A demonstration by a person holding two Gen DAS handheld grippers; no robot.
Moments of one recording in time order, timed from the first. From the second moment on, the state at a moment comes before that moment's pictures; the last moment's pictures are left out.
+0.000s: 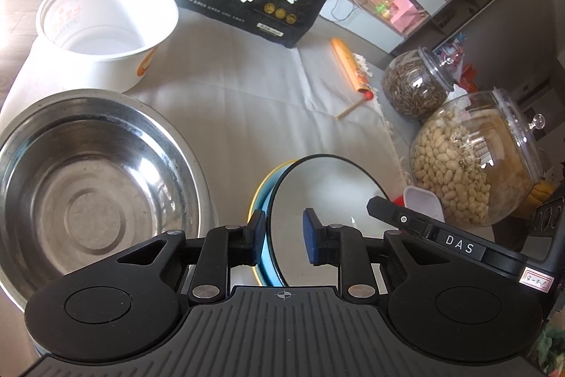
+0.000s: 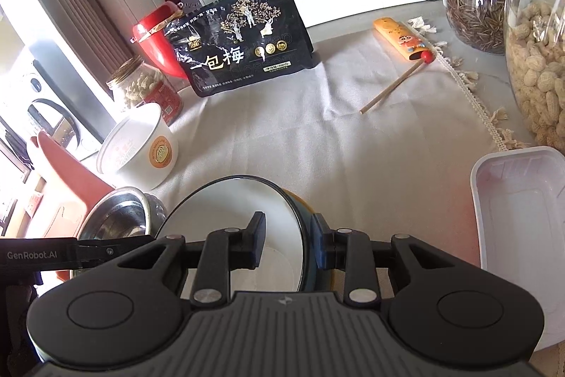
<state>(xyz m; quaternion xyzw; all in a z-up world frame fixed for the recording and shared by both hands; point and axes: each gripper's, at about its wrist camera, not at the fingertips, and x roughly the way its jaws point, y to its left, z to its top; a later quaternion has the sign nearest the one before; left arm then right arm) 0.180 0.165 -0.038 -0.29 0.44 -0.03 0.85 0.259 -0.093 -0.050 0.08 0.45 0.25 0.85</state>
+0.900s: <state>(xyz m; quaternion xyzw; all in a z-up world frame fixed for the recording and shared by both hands) 0.239 0.382 -0.040 -0.32 0.38 0.17 0.85 0.339 0.146 0.002 -0.06 0.47 0.30 0.83</state>
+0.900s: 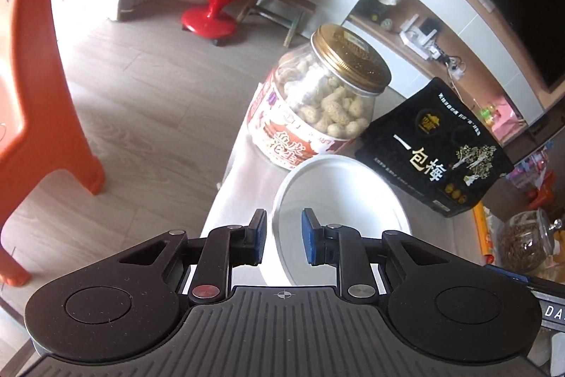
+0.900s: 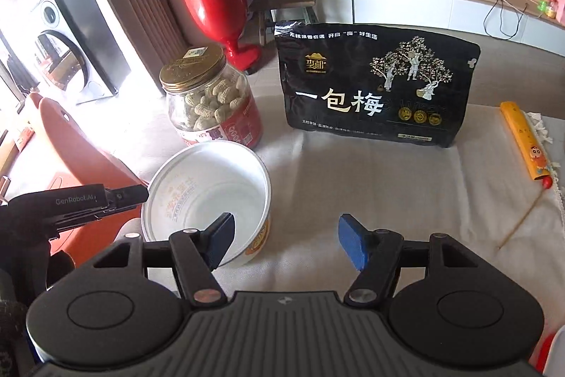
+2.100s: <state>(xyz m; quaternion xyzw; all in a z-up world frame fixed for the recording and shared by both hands) 0.214 0.163 0.027 -0.24 0.39 -0.08 0.89 0.278 -0.040 0.033 0.01 0.50 0.21 0.84</state>
